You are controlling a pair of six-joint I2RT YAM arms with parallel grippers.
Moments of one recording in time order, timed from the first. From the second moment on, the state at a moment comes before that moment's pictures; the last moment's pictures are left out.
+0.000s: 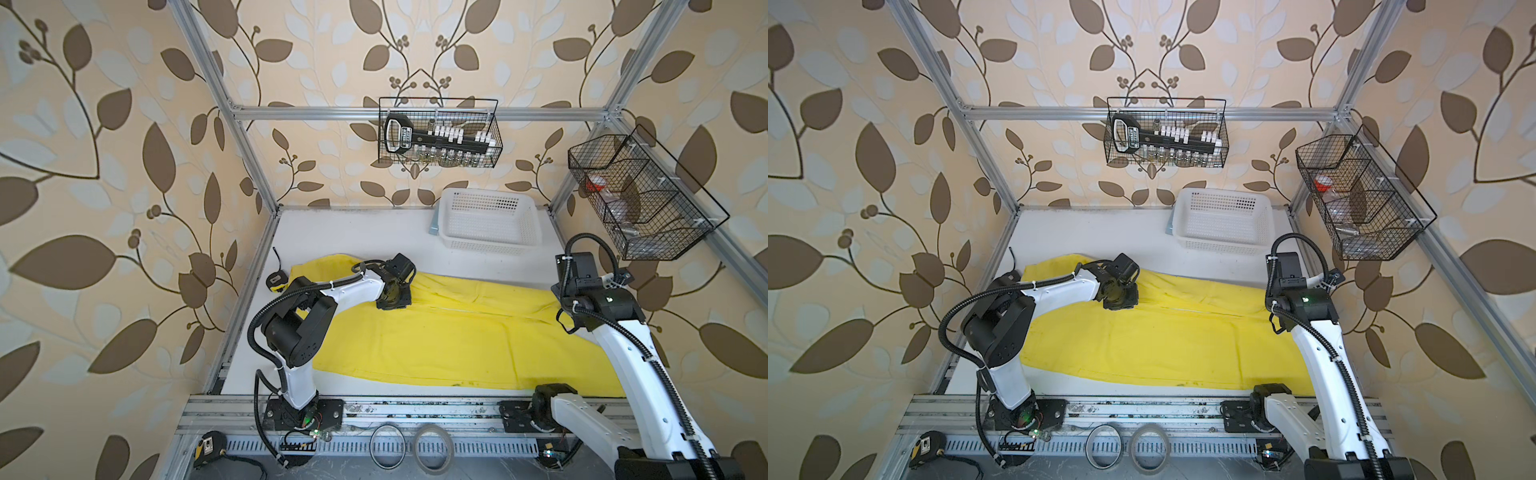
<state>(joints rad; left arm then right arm) -0.64 1.82 1.17 -0.55 0.02 -0.75 -0.01 0.98 1.05 -1.10 0.58 1.10</state>
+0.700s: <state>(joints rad) -0.64 1.89 1.21 -0.55 -0.01 -0.72 -0.26 1.44 1.03 -0.71 0.48 0.96</state>
